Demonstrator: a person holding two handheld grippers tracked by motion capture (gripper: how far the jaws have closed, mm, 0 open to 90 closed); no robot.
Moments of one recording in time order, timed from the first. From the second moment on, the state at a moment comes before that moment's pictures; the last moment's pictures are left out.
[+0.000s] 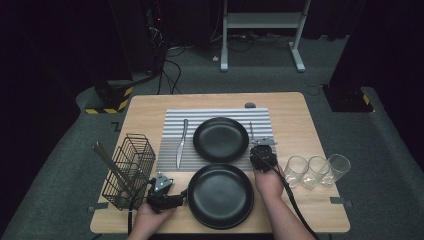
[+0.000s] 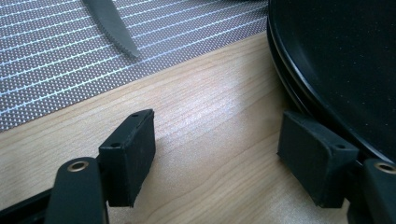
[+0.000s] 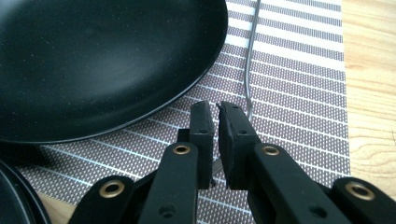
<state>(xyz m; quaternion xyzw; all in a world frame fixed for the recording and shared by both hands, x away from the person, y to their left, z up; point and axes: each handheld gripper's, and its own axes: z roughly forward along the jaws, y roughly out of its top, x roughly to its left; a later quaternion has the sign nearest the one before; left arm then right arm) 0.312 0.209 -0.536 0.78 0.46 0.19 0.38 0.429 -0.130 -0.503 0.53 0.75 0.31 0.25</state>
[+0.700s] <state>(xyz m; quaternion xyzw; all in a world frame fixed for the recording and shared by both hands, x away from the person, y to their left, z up) 0.312 0.209 -0.536 0.78 0.46 0.19 0.38 0.431 -0.136 -0.505 0.55 0.74 0.30 0.25</state>
